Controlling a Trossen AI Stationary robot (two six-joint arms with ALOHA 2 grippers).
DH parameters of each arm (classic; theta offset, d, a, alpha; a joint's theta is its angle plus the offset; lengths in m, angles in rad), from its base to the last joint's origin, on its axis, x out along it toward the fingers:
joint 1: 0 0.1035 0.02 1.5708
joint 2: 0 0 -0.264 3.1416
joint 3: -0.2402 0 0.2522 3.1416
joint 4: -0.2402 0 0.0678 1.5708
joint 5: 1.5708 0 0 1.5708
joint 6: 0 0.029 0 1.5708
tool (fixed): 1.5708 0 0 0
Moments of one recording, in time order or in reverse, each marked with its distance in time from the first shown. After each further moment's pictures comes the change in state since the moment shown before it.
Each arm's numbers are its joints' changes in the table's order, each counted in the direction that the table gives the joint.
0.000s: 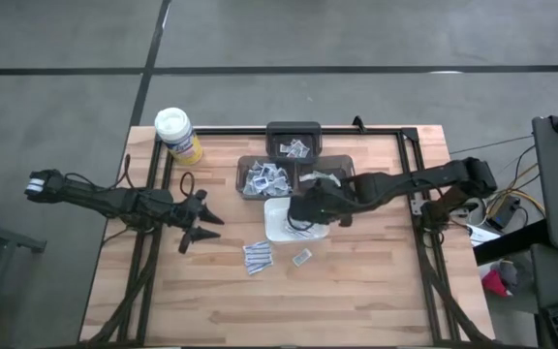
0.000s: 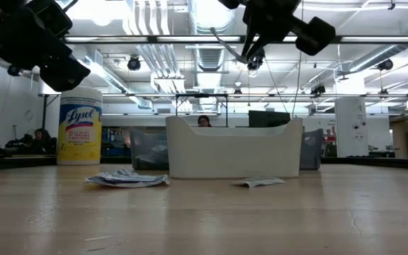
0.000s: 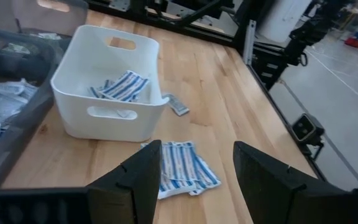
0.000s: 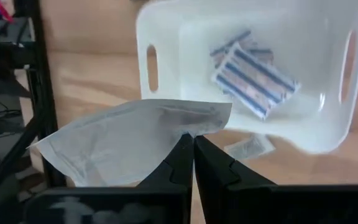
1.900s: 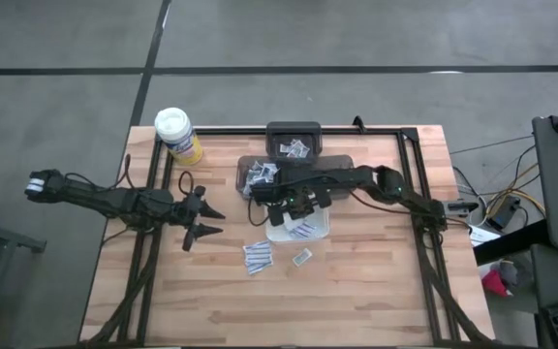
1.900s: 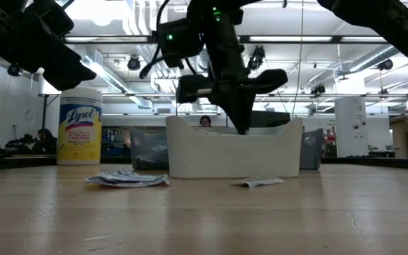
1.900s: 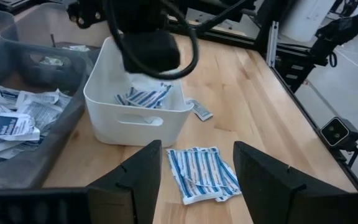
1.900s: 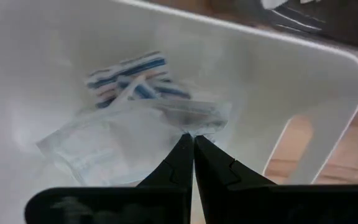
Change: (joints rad) left arm 0.000 -0.002 0.000 -0.001 -0.095 0.053; right arm -0.171 -0.740 -0.761 -0.766 -0.172 -0.423
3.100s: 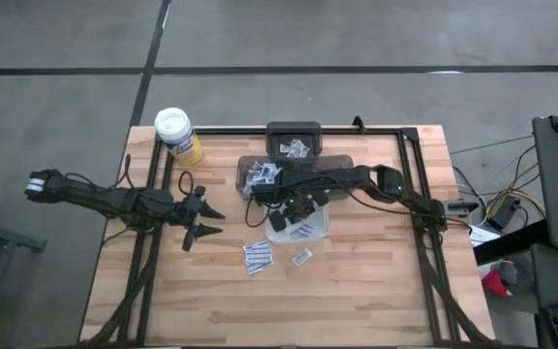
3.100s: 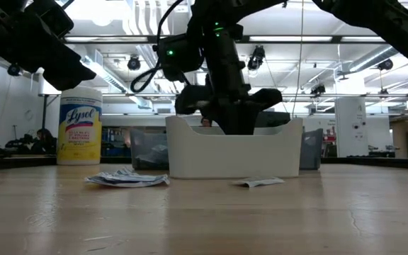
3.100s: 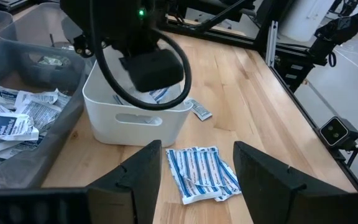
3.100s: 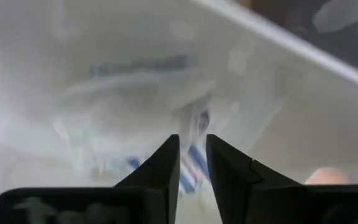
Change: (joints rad) left arm 0.000 0.000 0.000 0.000 0.001 -0.001; right arm -0.015 0.003 0.119 0.130 -0.026 -0.209
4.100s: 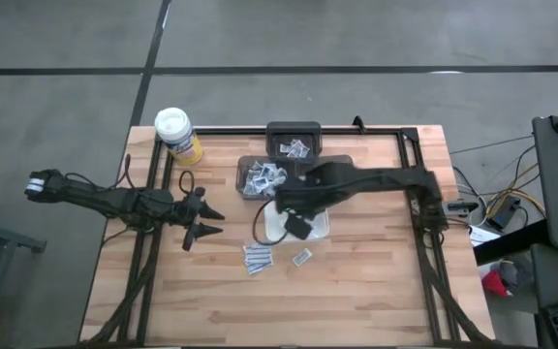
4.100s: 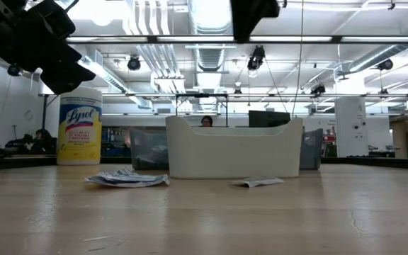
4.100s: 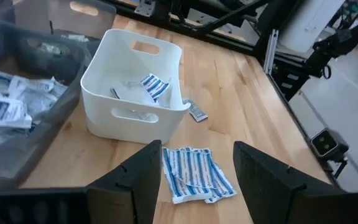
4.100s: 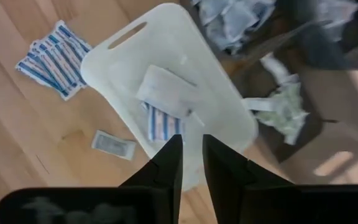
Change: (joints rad) left arm 0.000 0.000 0.000 0.001 0.002 -0.084; right arm 0.178 0.286 -0.207 -0.145 0.299 -0.410
